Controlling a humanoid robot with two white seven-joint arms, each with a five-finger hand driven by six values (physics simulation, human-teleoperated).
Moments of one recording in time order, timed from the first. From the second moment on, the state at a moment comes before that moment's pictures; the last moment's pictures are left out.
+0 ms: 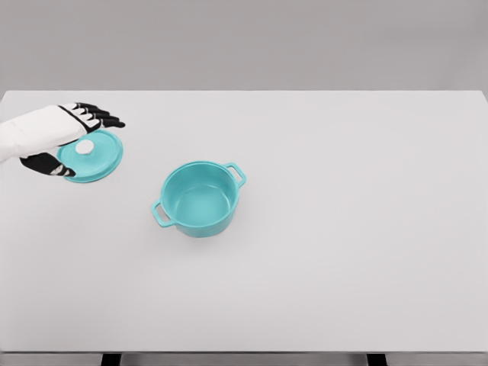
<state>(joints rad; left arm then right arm) -0.40 0.93 -0.31 -1.61 -0.35 -0.46 -0.52 0.02 0.00 0.51 -0.10 0.16 -0.04 0.31</state>
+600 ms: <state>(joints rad) -0.93 0.89 -0.69 -1.20 -0.39 -0.59 -0.50 0.02 0.00 0.51 -0.10 0.16 -0.04 0.31</state>
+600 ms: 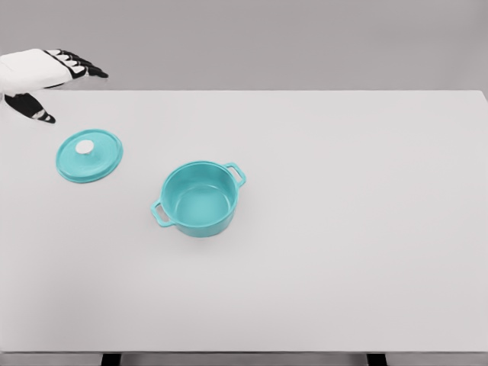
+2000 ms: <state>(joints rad) -1.16 0.78 -1.36 -0.91 -0.23 -0.32 -0.44 0.02 0.00 0.51 -0.10 0.16 -0.04 0.31</state>
